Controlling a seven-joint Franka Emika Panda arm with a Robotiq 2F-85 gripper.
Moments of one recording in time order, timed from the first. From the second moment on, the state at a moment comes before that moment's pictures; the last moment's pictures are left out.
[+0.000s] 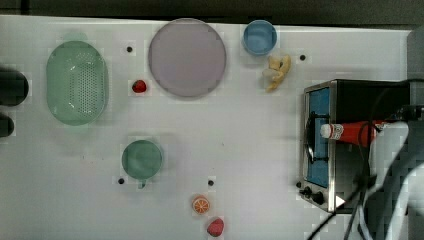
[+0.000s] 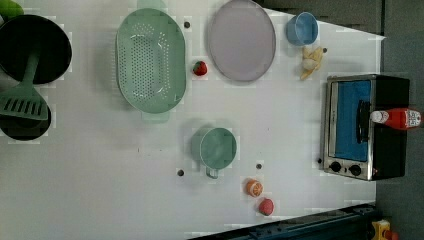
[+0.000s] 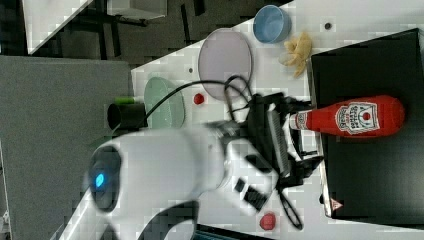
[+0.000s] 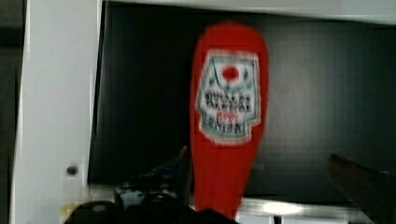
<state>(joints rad) -0.10 0.19 -0.59 -1.81 0.02 0.48 0.04</state>
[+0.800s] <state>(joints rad) -0.15 0.46 -0.62 -1.76 0.19 0.57 0.04</state>
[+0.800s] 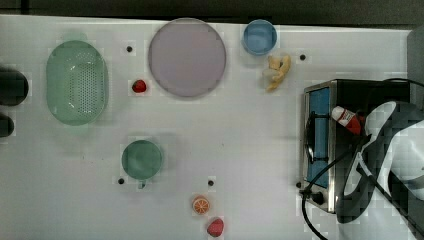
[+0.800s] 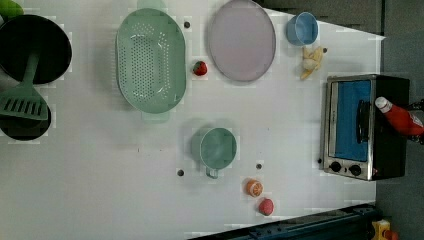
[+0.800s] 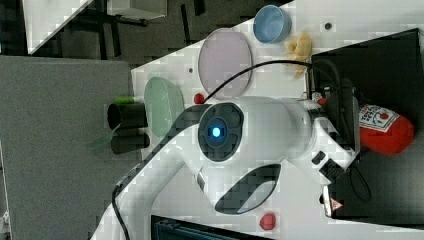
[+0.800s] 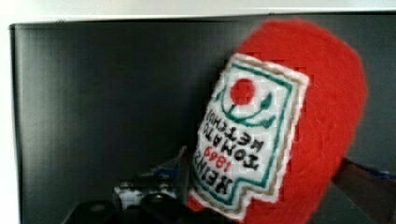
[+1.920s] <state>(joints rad) -0.13 0.43 -0.64 -1.71 0.16 0.53 0.03</state>
